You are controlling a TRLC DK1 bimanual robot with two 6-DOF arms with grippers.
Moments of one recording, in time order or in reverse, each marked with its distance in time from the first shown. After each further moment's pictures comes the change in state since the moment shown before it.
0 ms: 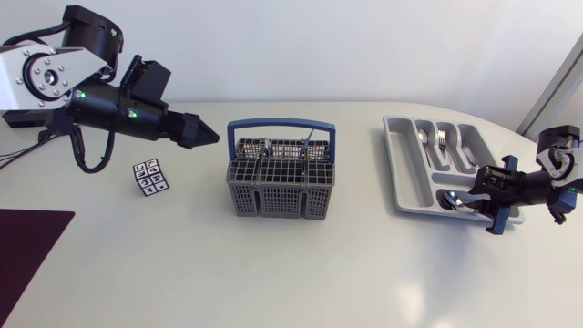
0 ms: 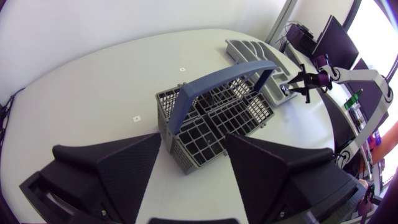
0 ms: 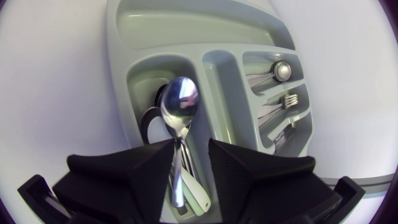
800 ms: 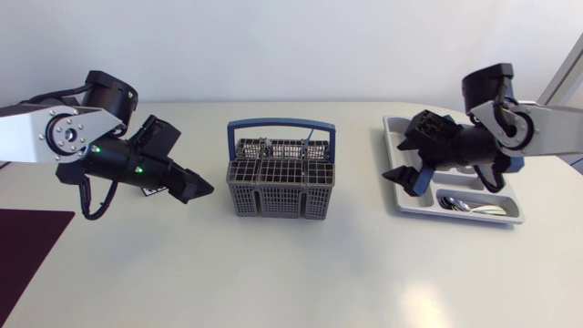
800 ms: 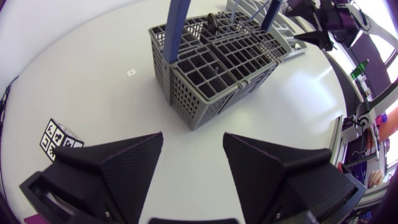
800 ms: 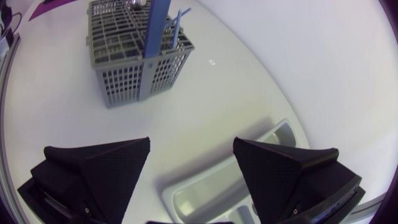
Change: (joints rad) left arm -0.004 -0.020 -0.236 0.039 -0.056 0.144; right arm 0.526 -0.267 0.031 -0.087 -0.025 0.663
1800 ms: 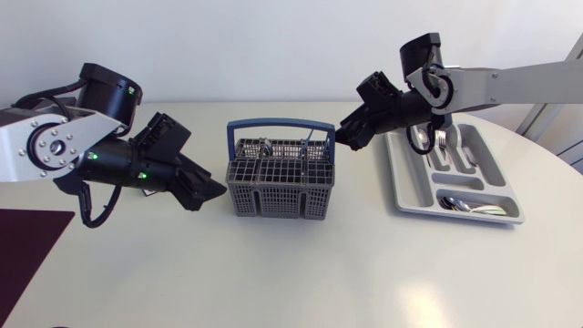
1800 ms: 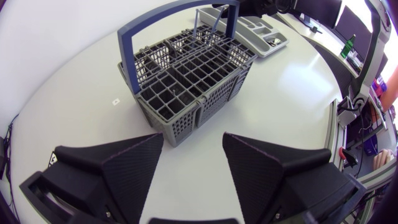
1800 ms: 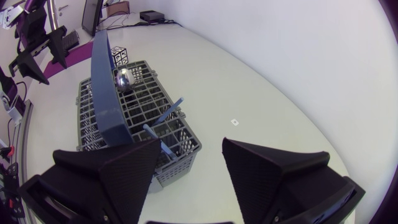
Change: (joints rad) left arm -0.106 -0.114 -0.046 0.051 -0.005 0.048; right arm 0.135 0.321 0.383 0.019 -0.215 0.311
